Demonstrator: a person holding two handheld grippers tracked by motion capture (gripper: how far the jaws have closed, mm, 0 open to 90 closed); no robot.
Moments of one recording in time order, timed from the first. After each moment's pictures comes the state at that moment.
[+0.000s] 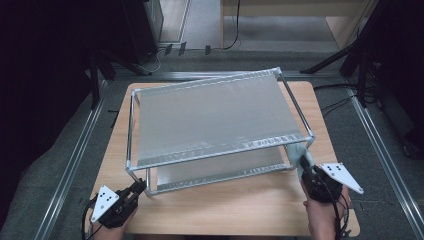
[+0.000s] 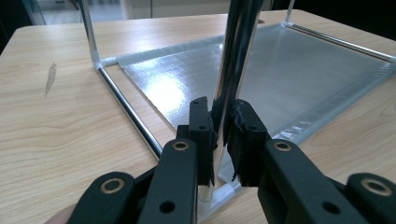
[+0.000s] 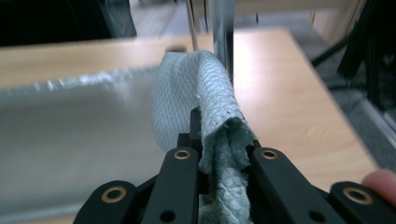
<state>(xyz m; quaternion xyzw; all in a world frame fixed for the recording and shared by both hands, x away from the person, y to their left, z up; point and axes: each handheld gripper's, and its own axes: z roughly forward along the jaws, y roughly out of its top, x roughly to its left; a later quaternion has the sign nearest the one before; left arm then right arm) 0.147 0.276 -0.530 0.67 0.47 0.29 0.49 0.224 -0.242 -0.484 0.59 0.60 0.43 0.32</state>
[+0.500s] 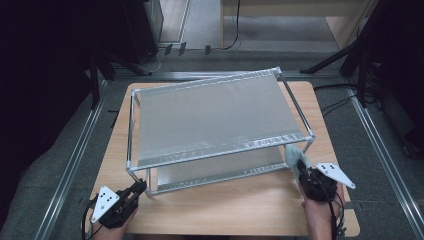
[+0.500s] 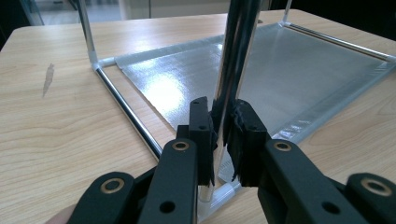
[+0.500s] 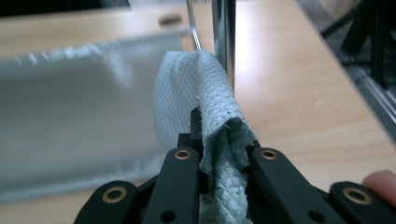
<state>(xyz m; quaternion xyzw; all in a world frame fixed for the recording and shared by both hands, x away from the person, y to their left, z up) 0.146 0.275 -0.530 0.67 0.47 0.29 0.50 0.228 -0.244 -0.488 0.60 0.61 0.42 0.31</state>
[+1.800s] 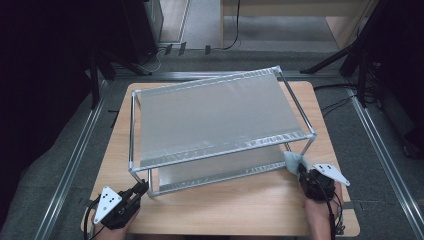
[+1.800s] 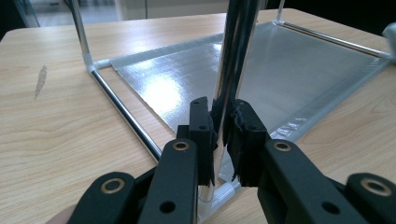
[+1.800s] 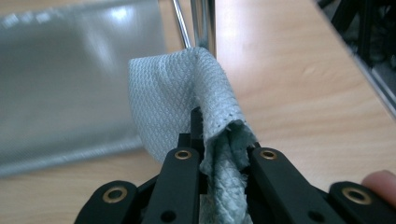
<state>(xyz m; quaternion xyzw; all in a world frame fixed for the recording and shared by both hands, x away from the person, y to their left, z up) 0.145 0.270 -0.530 0.67 0.46 0.29 0.50 0.242 -0.251 -0.524 0.63 0.62 0.36 0.29</state>
